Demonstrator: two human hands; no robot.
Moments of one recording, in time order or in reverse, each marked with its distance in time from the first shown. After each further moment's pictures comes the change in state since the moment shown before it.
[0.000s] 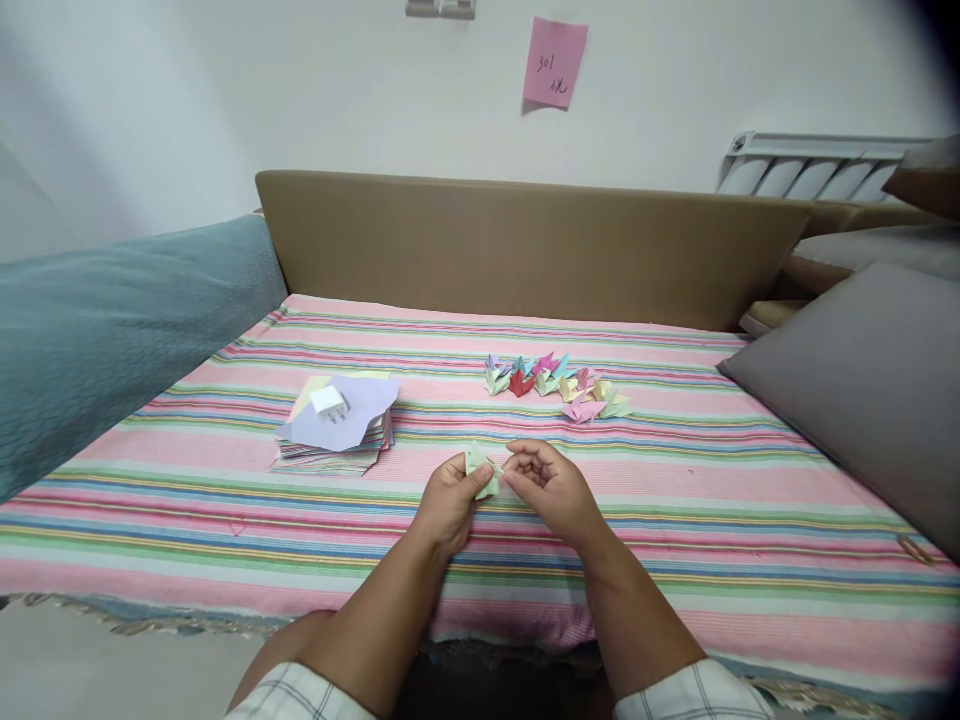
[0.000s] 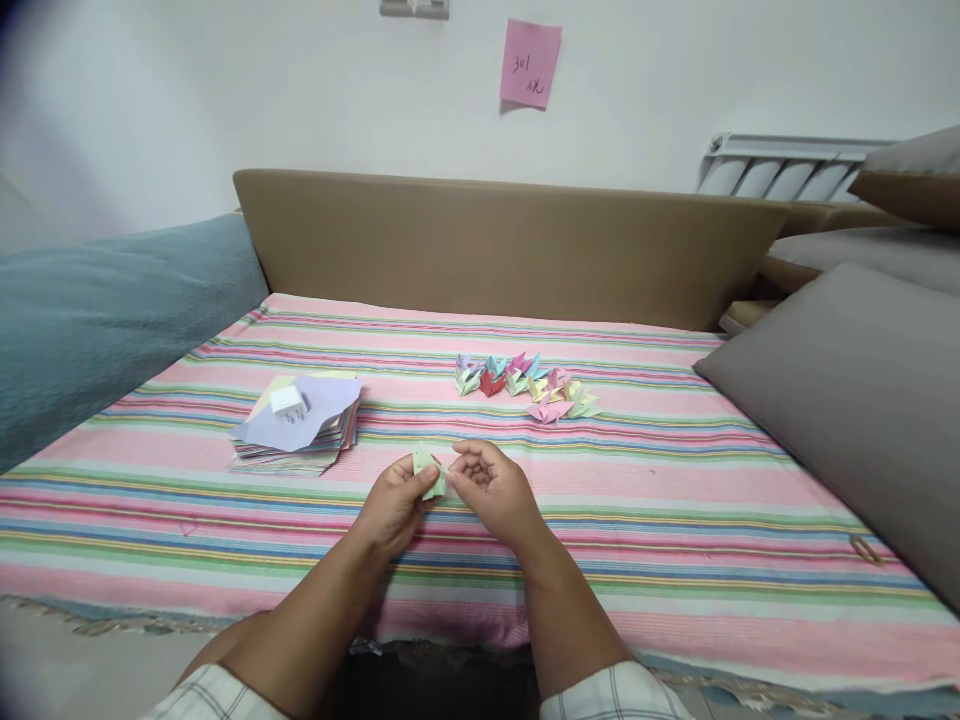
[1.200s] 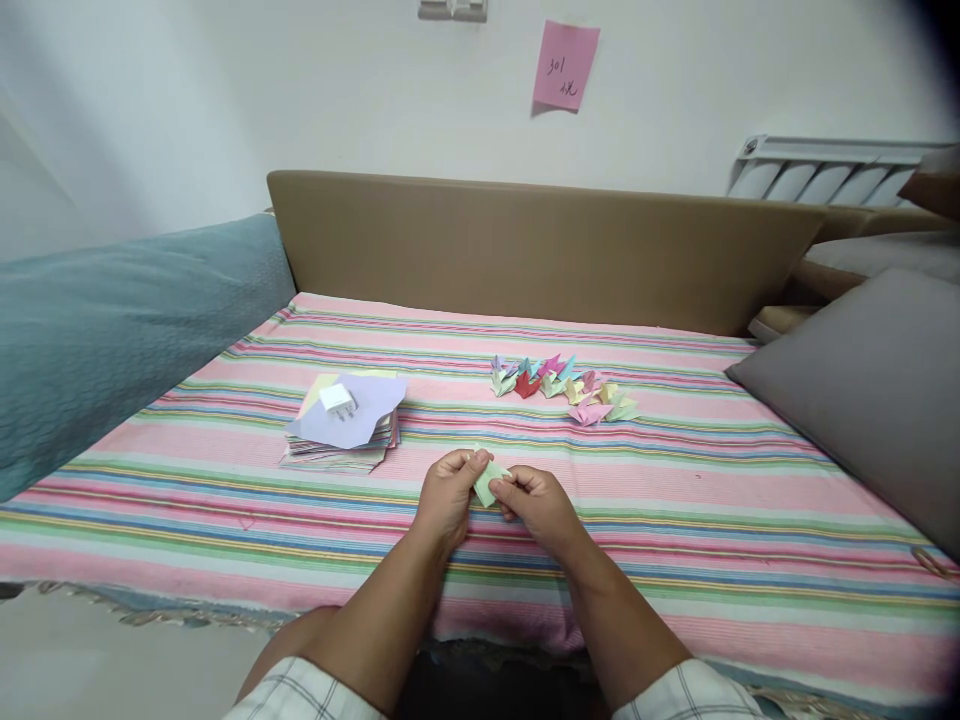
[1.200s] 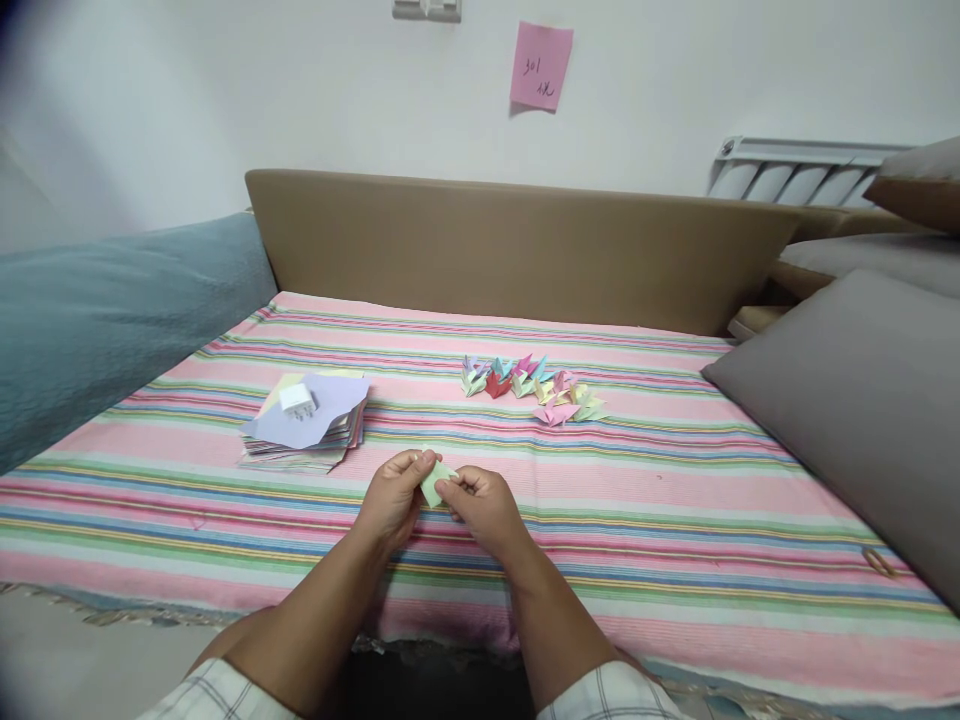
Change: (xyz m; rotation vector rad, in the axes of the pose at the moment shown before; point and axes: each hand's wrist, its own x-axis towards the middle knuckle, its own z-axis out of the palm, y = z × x) left_hand 0.001 0.004 -0.002 0.020 0.146 0.042; right_hand -0.001 0.015 0.025 0.101 -0.055 0.235
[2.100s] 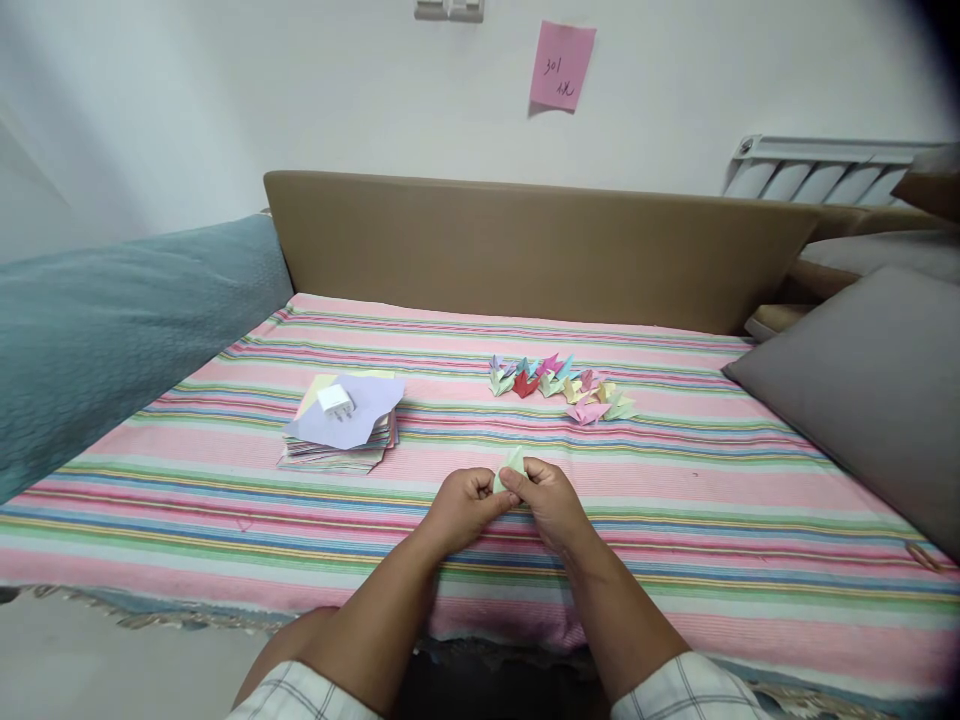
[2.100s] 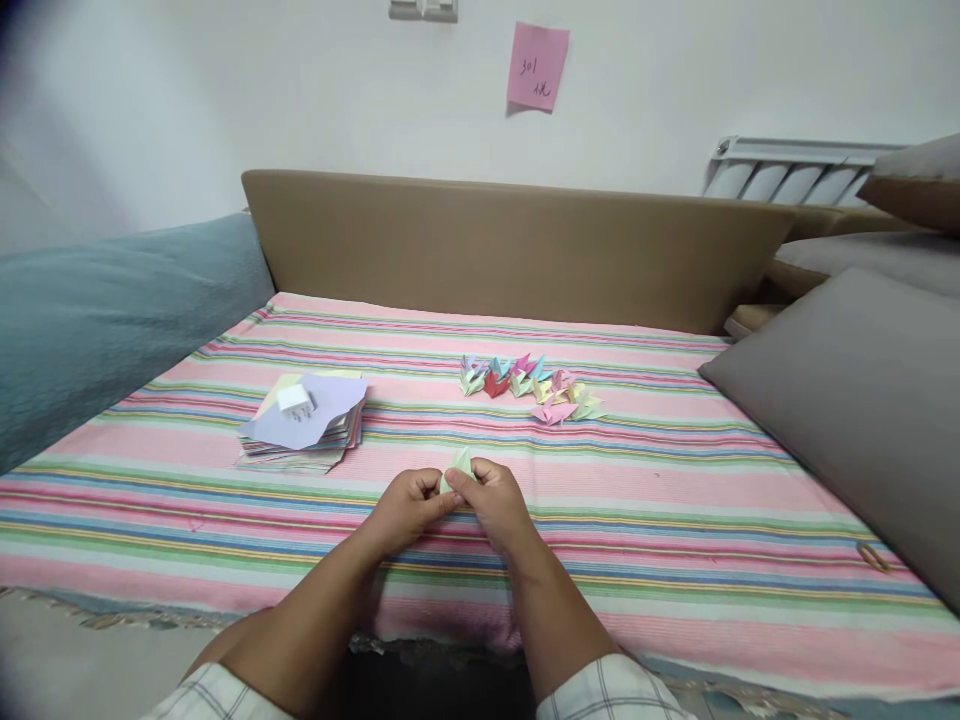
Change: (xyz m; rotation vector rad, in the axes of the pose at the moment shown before) left_hand -0.003 0.000 -0.008 0.819 -0.294 0.085; right_hand 0.004 0.004 -0.007 0.191 0.087 -0.014
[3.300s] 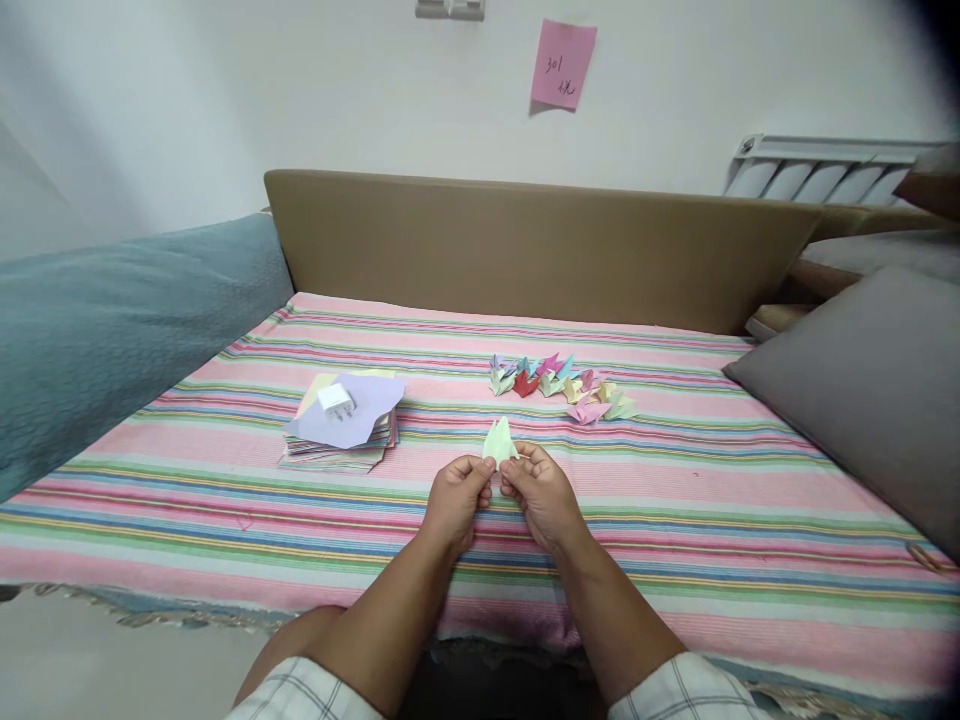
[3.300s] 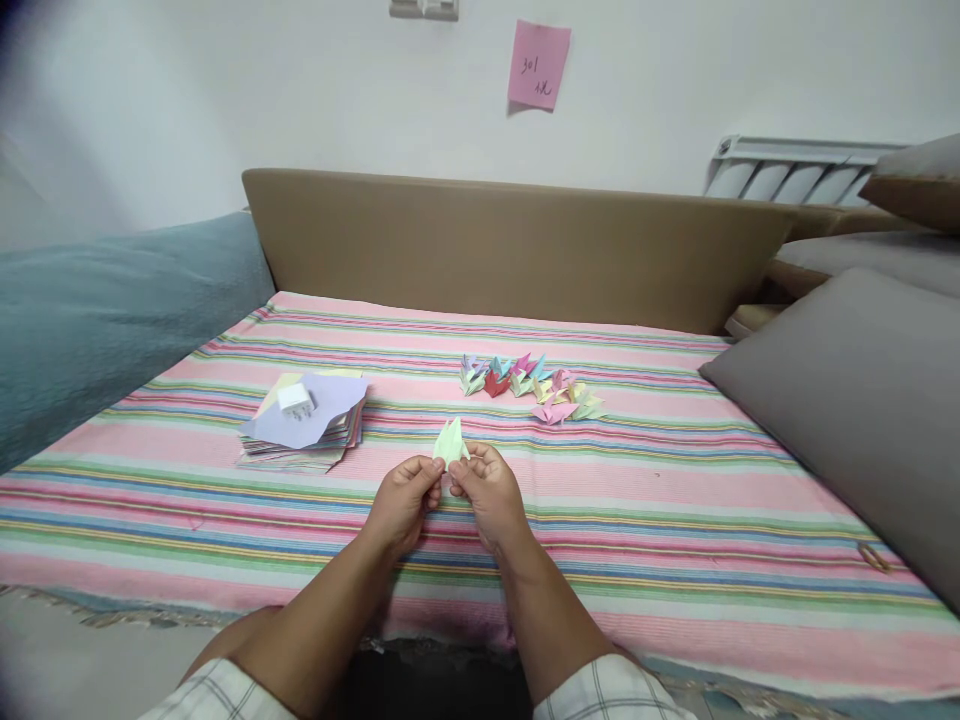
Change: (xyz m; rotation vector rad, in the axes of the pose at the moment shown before) left_hand 0.006 -0.007 0.013 -0.659 0.290 -0.086; right_hand 0.004 -0.003 0.016 0.336 0.131 0.046
